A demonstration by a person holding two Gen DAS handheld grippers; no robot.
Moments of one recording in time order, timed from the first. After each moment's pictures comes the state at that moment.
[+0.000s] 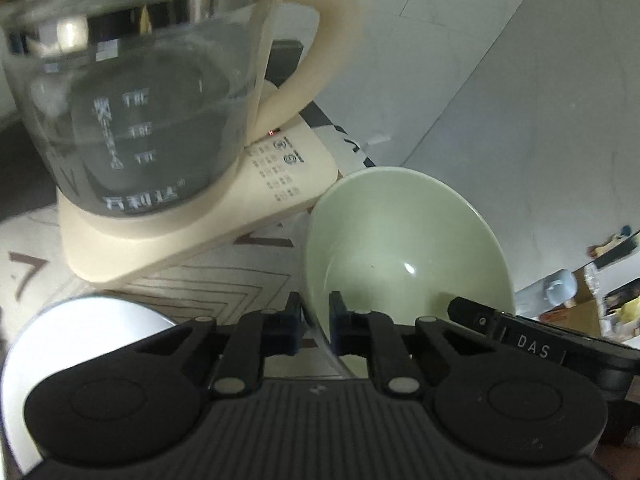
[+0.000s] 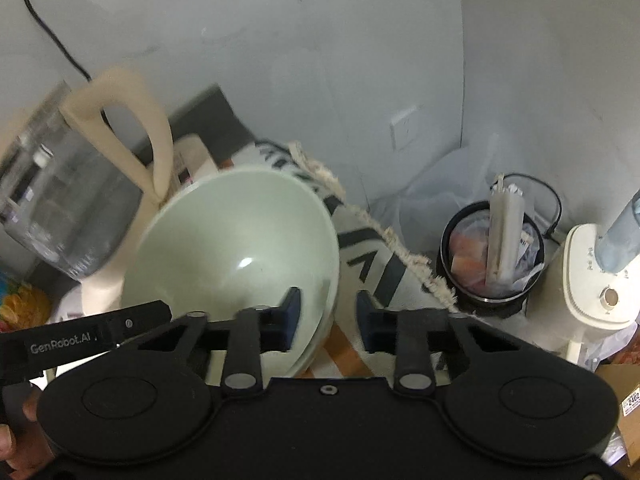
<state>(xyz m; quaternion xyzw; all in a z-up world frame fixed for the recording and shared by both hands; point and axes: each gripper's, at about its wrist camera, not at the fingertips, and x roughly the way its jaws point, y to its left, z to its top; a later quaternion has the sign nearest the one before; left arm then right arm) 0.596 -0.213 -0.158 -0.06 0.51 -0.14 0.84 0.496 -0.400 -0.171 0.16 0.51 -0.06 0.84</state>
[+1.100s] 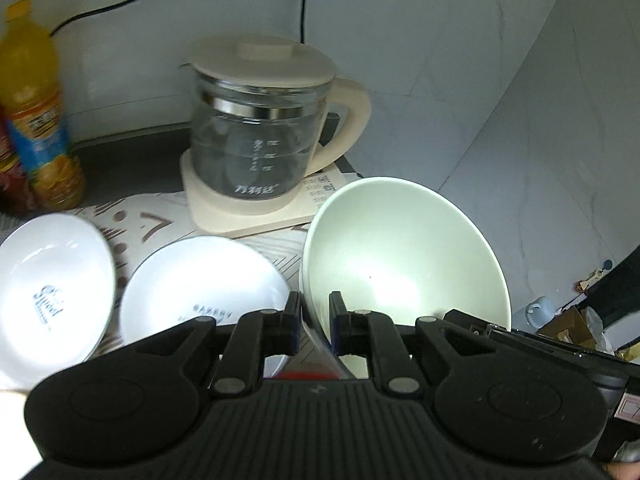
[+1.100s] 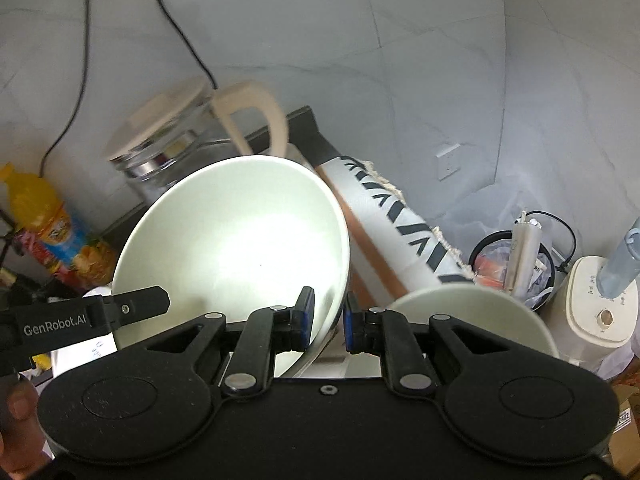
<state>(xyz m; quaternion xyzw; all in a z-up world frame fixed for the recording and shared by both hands) 0.455 -0.157 -0.059 -0.10 0.44 -0.08 0.89 0.419 -0.357 -0.083 0.13 0.47 0.01 0.87</state>
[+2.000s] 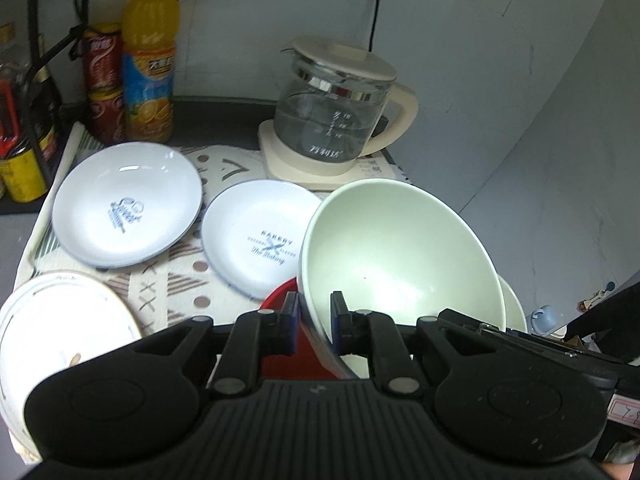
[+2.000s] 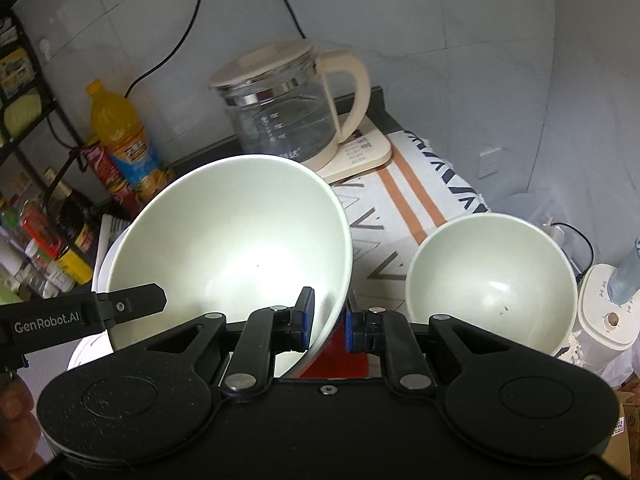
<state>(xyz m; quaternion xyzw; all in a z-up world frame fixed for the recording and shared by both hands) 0.343 -0.117 -0.058 -0.15 0.43 -0.01 0.89 0.341 -0.307 -0.064 0.08 0.47 0.09 0.88</state>
